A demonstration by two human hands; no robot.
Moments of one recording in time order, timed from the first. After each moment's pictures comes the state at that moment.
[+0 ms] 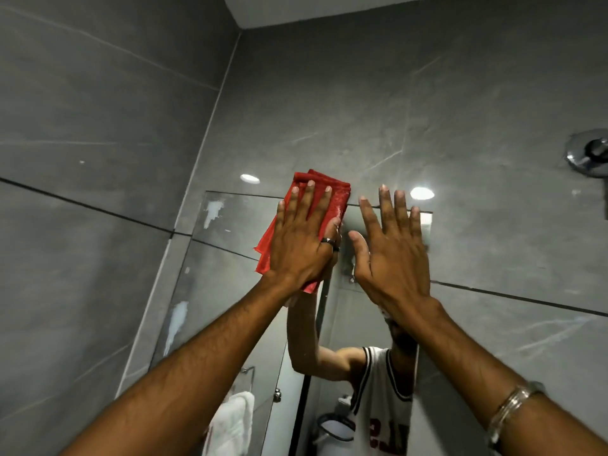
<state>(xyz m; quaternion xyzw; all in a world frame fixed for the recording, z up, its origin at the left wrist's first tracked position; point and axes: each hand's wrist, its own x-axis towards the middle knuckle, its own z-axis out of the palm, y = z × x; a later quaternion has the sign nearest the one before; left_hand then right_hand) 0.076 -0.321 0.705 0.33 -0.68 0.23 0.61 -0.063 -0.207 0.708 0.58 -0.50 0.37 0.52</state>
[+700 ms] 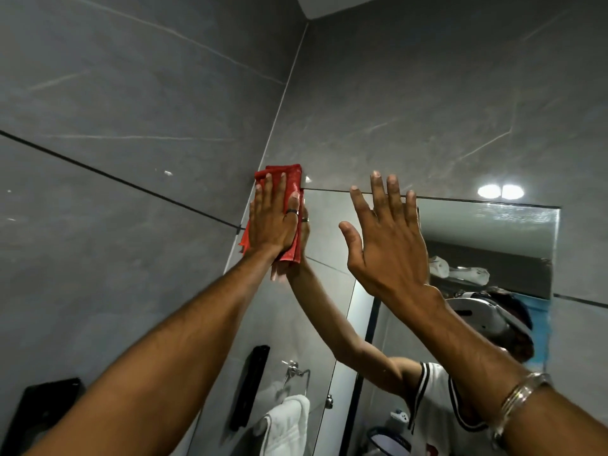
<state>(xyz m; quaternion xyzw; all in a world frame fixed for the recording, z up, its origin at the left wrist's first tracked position) 0.224 -0.423 0.706 0.42 -0.60 0.09 0.67 0.032 -0.289 0.704 0.62 -0.45 0.35 0.55</state>
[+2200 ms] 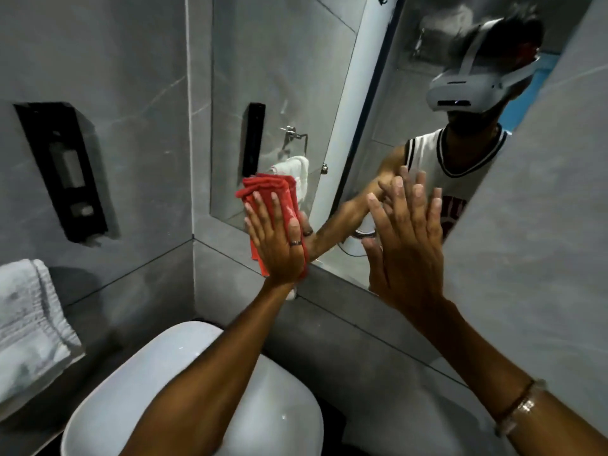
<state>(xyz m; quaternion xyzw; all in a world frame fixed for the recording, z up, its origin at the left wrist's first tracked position) 0.084 -0.303 0.240 0.53 -0.52 0.07 0.67 -0.065 -0.162 0.342 0.69 -0.54 0.28 0.40</state>
